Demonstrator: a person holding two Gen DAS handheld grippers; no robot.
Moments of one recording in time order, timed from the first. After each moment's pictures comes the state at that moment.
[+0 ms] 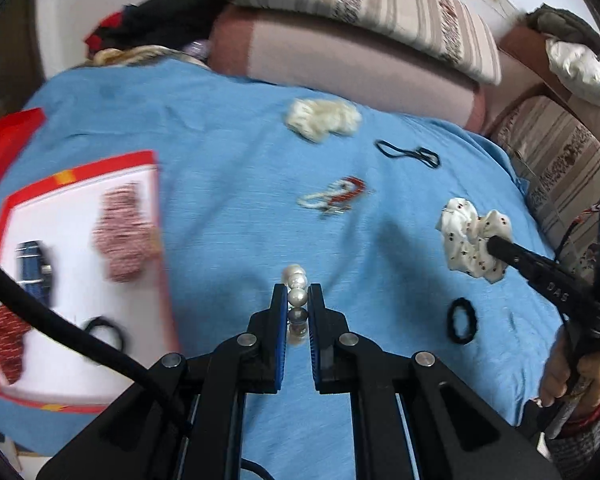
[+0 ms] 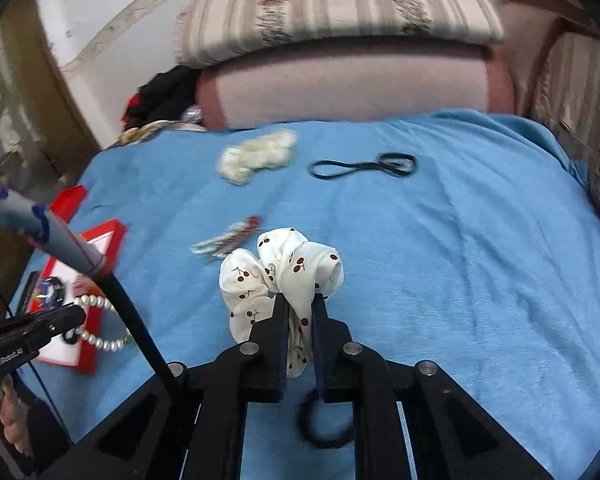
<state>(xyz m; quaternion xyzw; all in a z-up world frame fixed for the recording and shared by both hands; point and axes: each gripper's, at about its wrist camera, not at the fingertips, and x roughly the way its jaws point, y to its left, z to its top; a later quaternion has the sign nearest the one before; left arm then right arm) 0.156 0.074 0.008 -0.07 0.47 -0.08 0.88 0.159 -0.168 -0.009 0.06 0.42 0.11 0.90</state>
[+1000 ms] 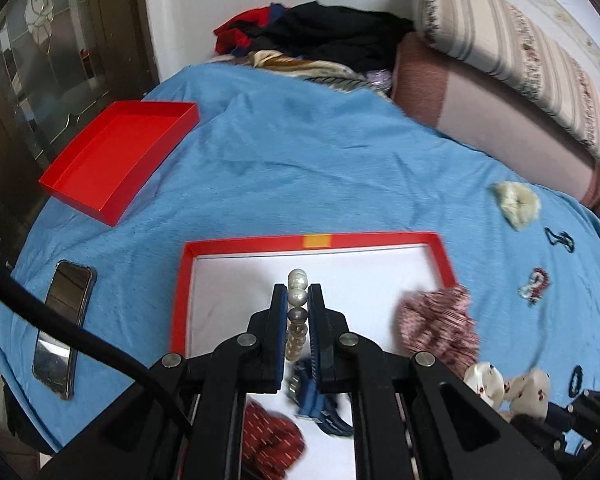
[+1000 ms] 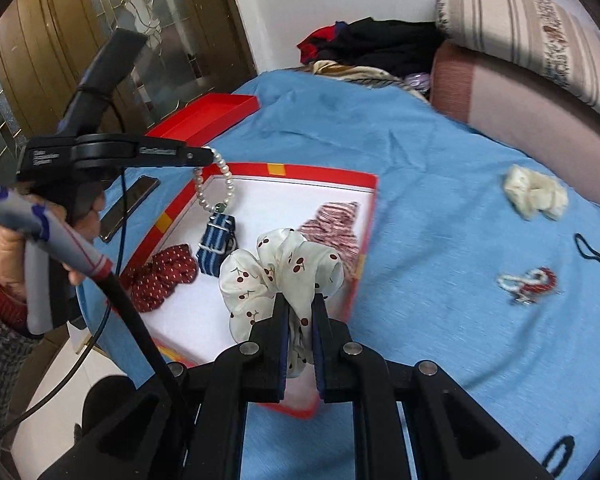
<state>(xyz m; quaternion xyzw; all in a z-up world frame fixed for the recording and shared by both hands) 0.230 0.322 0.013 -0.07 0.47 0.07 0.88 0.161 0.117 -0.017 -0.05 0.44 0.31 0.84</state>
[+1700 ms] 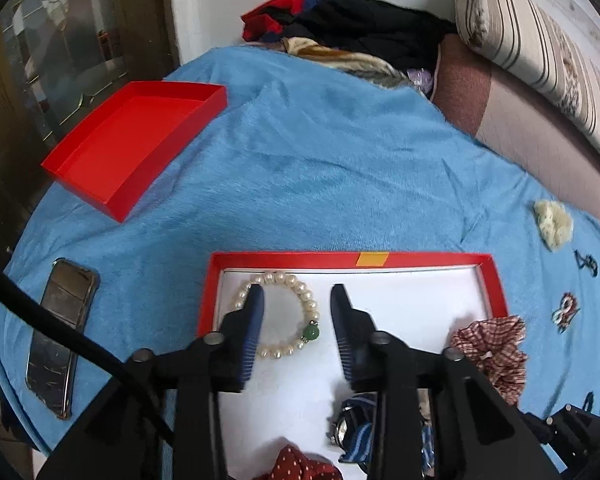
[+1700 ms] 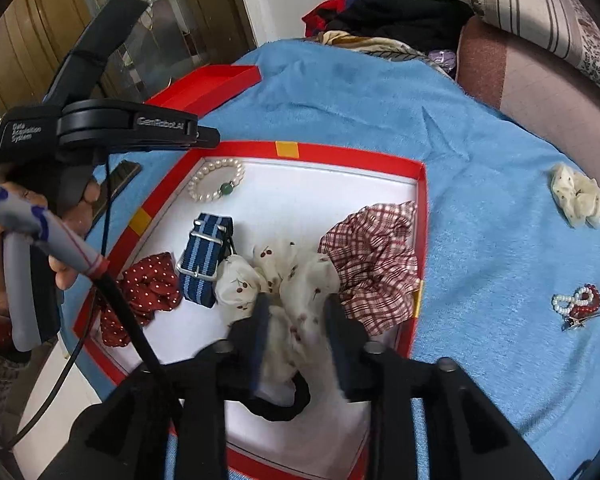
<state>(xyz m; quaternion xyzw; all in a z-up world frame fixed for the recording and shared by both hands) 0.248 0.360 -0.007 -0.10 0.47 0.10 0.87 0.188 0.162 -0.050 -0.06 0.46 0.30 0.83</state>
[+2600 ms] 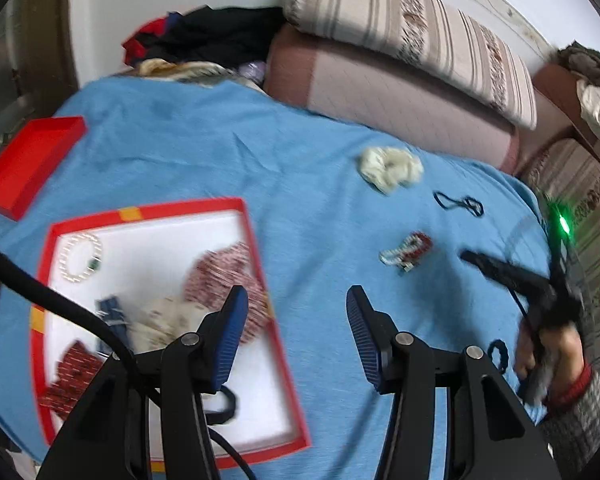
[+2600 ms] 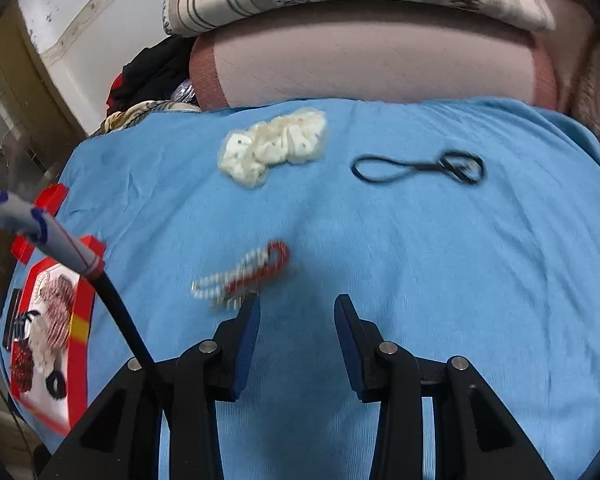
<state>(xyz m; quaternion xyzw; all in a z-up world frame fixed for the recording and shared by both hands) 0.200 0.153 0.031 -0.08 0.46 -0.05 0.88 0.275 -0.118 -0.056 0.05 0.47 0.09 0.88</state>
